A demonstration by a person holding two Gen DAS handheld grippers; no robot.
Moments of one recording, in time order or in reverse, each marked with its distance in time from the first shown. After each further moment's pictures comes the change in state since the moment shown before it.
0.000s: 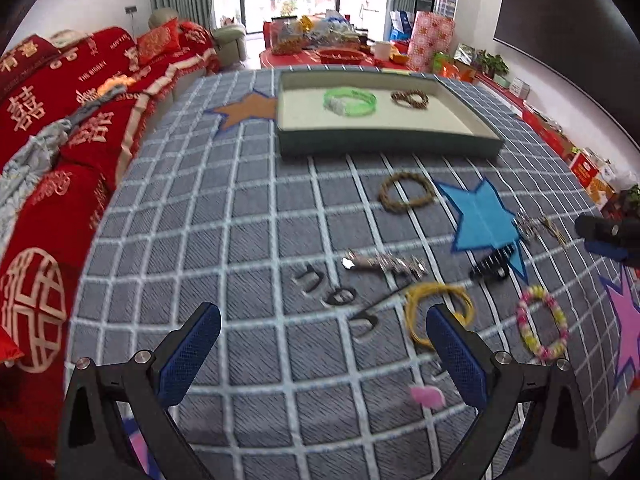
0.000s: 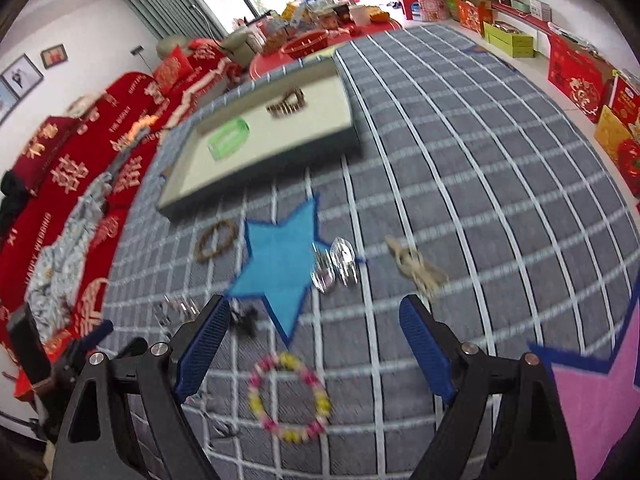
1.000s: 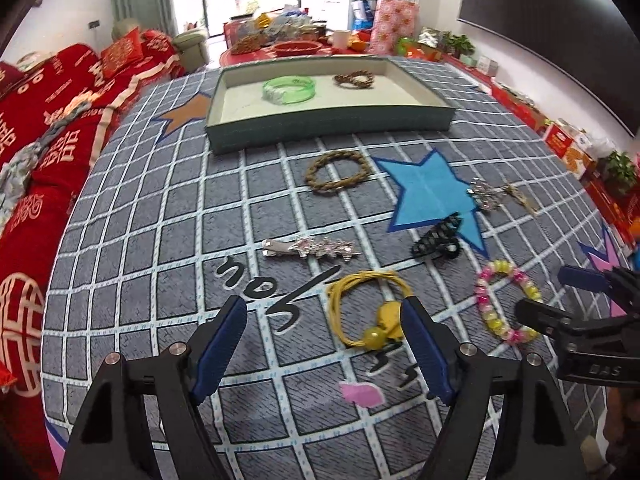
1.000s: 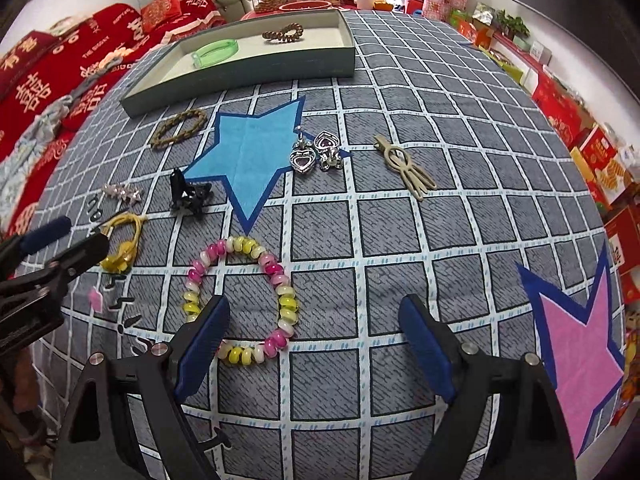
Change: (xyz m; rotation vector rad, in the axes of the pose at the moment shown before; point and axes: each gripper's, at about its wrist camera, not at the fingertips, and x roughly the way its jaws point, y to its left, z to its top) left arm 0.001 -0.042 -0.011 0.129 -0.002 -0.074; right arm 0.018 0.018 -0.067 -0.198 0.060 -0.255
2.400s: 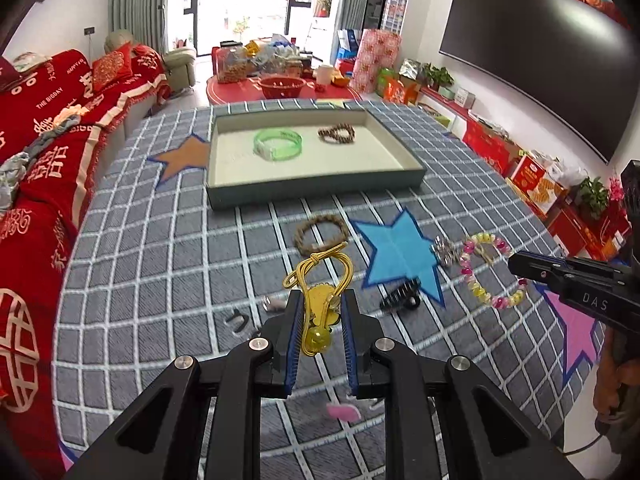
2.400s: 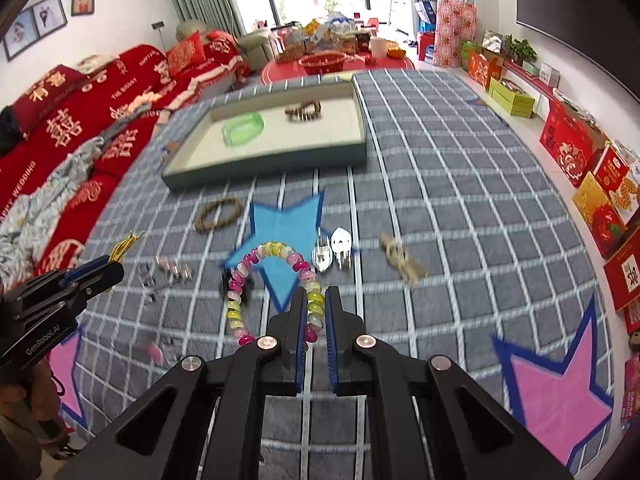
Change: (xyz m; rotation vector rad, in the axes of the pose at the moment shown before) left arm -0.042 0.019 0.036 -0.041 -0.103 -0.085; right arm -0.056 -0.012 0.045 0.015 -0.172 0.123
